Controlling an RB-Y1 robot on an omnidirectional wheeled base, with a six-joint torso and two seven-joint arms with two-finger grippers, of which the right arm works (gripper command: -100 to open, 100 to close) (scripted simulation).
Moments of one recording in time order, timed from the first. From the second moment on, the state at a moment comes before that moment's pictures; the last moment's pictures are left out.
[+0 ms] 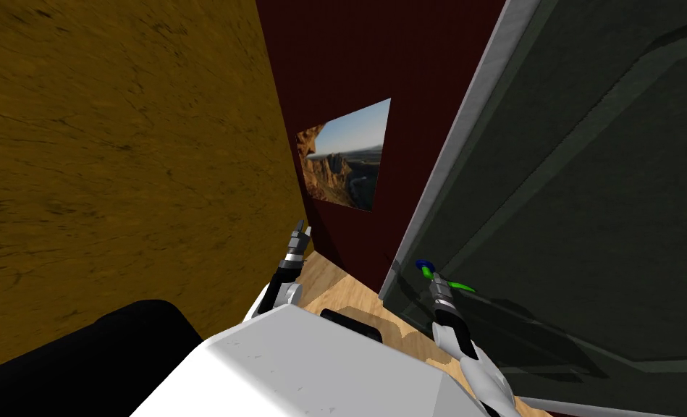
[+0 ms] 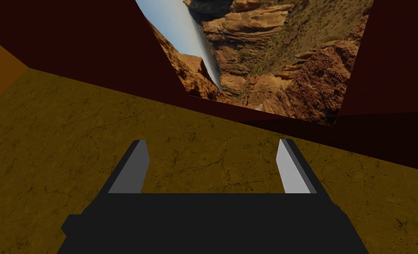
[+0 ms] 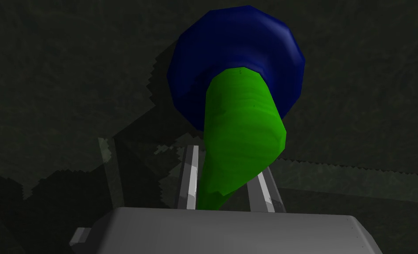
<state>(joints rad) -0.19 -0.34 -0.20 -0.56 -0.16 -0.74 -0.08</state>
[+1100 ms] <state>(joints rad) -0.16 -0.39 -0.08 -0.58 -0.10 -0.76 -0.21</state>
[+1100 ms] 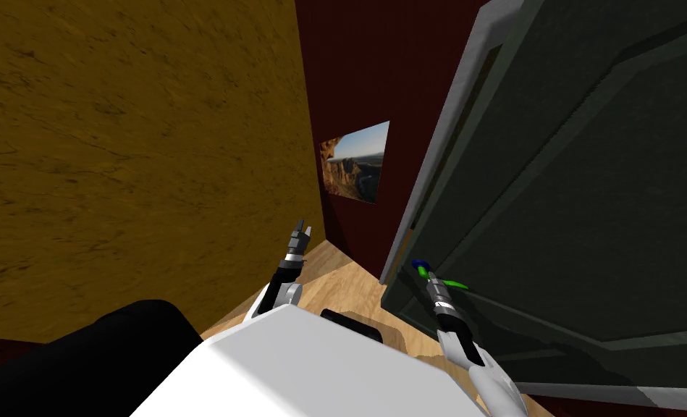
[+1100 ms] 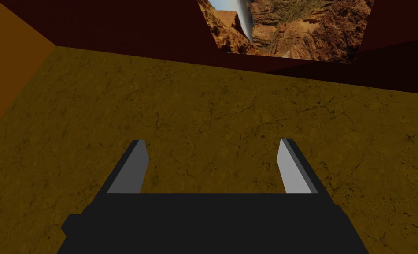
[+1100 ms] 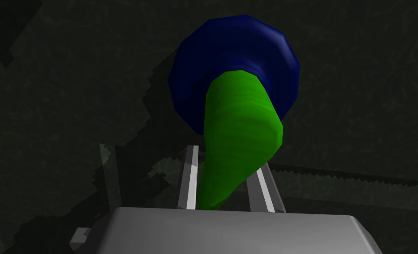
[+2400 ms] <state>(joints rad) -0.05 -0.49 0.05 -0.65 -0.04 -0.87 -0.36</state>
